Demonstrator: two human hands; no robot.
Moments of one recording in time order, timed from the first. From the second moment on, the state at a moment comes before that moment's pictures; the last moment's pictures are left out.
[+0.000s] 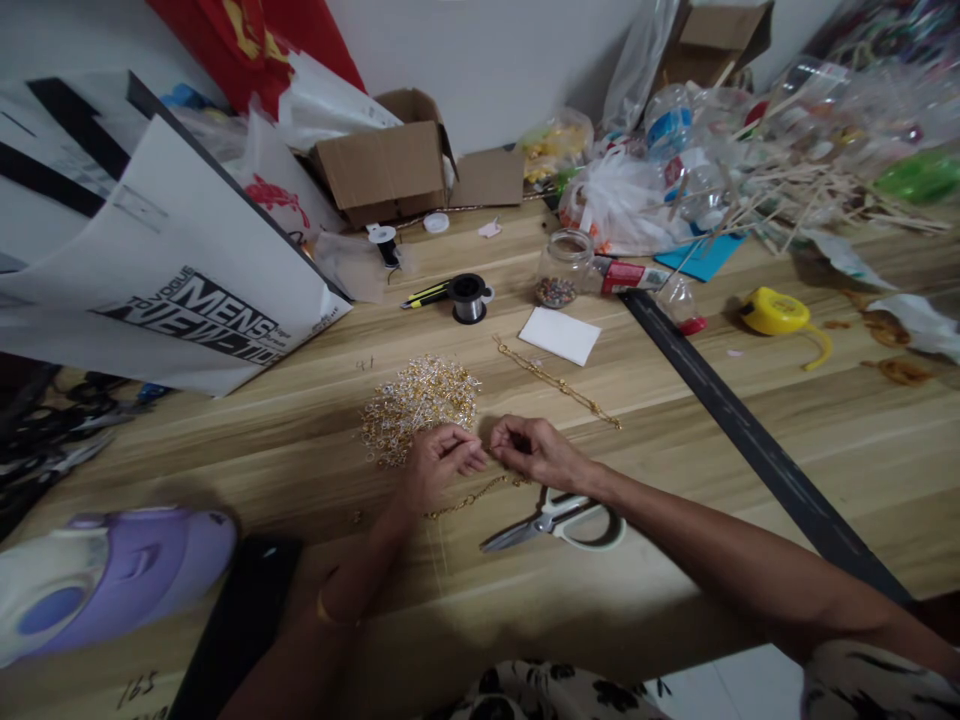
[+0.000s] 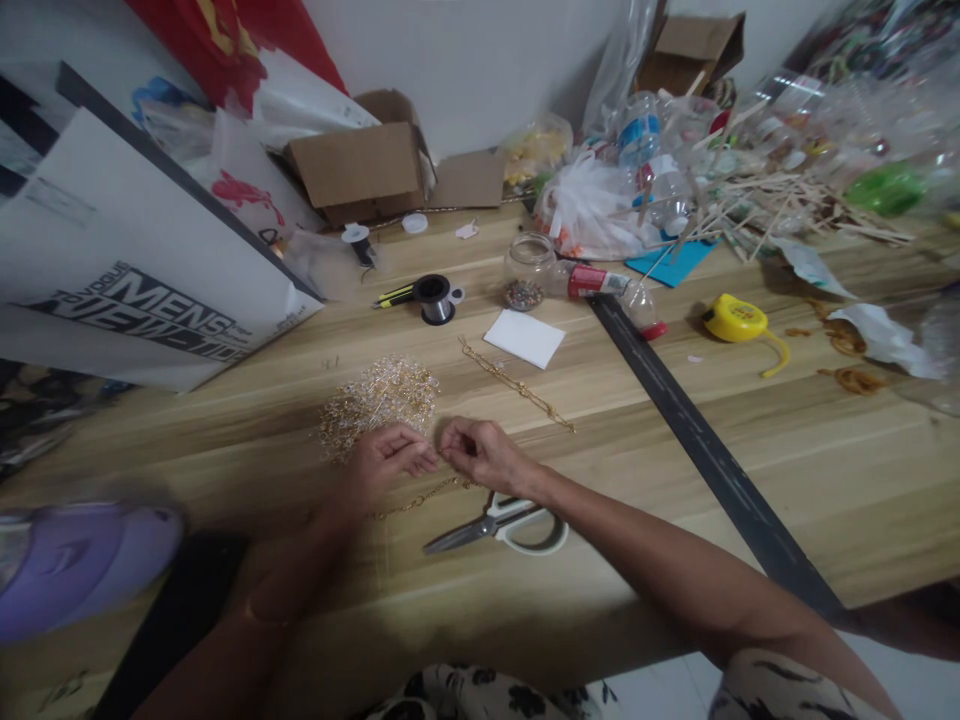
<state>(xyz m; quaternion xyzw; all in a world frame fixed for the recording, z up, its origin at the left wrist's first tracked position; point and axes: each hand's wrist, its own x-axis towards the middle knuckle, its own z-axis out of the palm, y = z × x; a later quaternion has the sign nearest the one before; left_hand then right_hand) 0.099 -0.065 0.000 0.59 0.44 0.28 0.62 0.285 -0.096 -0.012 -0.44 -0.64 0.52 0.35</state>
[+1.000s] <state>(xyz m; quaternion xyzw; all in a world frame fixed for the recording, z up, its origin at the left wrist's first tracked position) 0.101 -0.065 -0.001 0.61 0.44 0.29 0.60 0.284 -0.096 -0.011 -0.43 -0.64 0.53 0.36</state>
